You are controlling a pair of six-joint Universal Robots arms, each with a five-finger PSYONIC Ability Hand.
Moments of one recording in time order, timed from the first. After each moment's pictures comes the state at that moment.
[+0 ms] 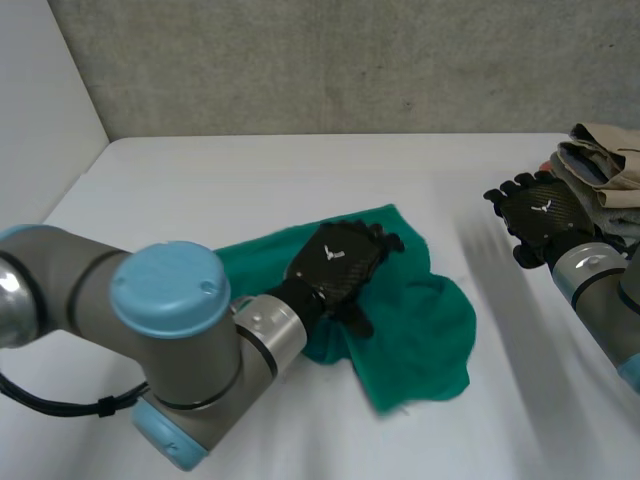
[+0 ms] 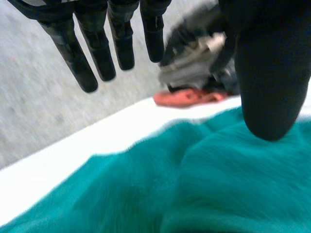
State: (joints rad) left arm 3.97 -2.09 -1.50 3.46 -1.37 3.20; right arm 1.73 -1.20 1.67 -0.29 1.38 2.59; left_hand 0.36 0.39 0.40 0.39 0.20; right_hand 0.23 0.22 0.21 0.21 0.80
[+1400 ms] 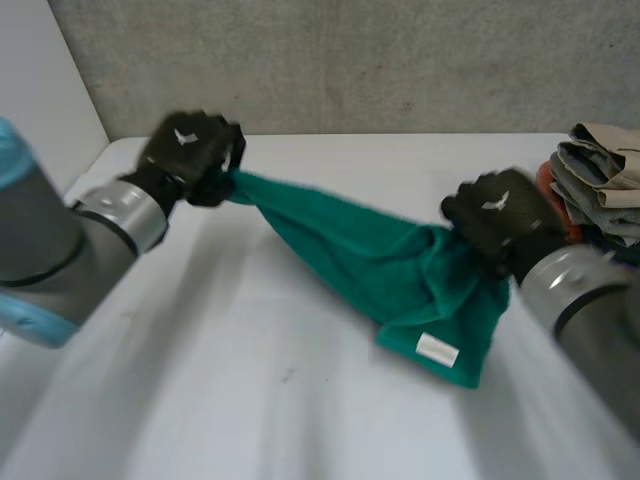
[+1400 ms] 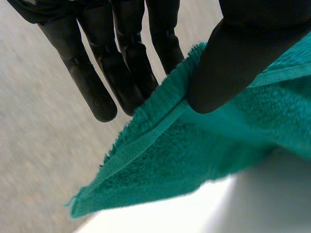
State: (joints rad) left arm 4.38 -1.86 -1.49 3.41 -1.24 3.36; right arm 2.01 -1.49 1.63 0.06 1.53 2.58; left_hand 1.15 1.19 1.19 1.20 0.98; right_hand 1.08 1.16 1.18 1.19 0.98
